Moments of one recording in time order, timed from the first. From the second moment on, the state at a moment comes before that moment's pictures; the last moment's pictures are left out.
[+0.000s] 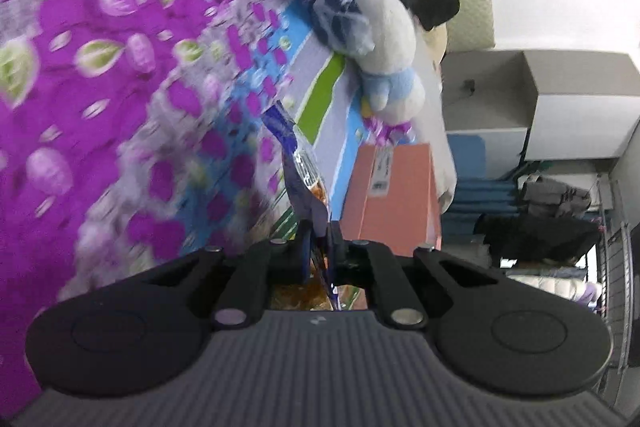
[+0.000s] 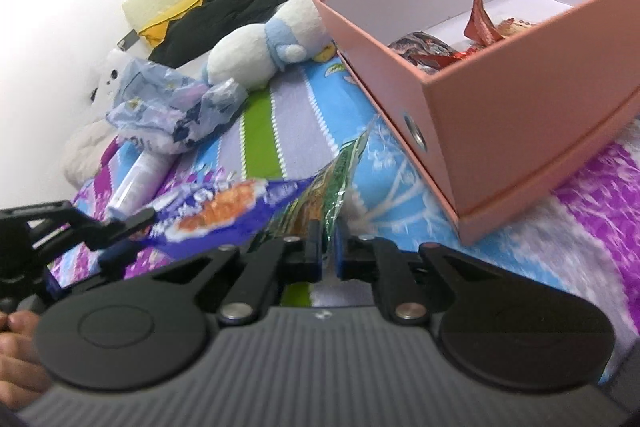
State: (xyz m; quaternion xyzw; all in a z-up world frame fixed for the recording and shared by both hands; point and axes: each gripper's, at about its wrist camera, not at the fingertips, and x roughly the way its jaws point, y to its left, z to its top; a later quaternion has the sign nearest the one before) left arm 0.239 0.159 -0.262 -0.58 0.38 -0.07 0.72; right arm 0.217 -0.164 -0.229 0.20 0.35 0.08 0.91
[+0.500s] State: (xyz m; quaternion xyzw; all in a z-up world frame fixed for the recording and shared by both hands) left arm 0.158 0.182 -0.253 -0.51 0.43 -0.05 0.74; right arm 0.144 -0.165 -0.234 0.13 0.40 0.10 0.90
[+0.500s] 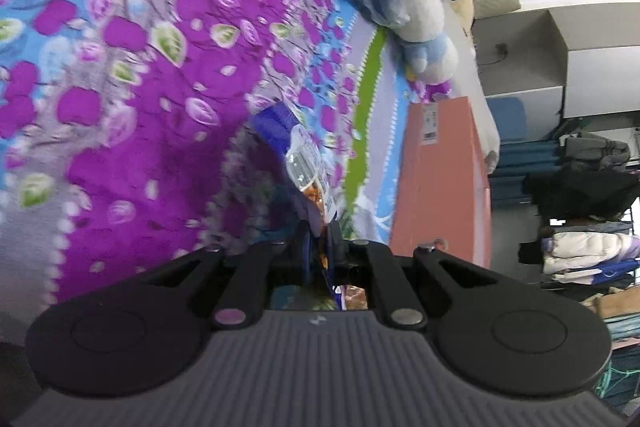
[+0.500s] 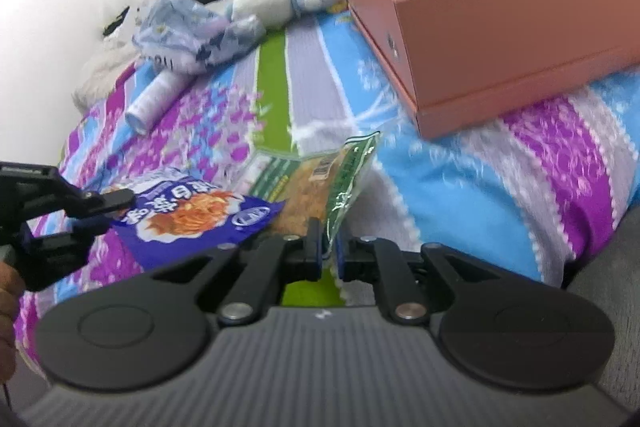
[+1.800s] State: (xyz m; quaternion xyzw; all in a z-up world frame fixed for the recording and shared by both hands) left arm 0.166 0.140 -0.231 -0.25 0.53 0.06 0.81; right arm 0.179 -0.130 -0.250 -0.11 0.34 0.23 0.91
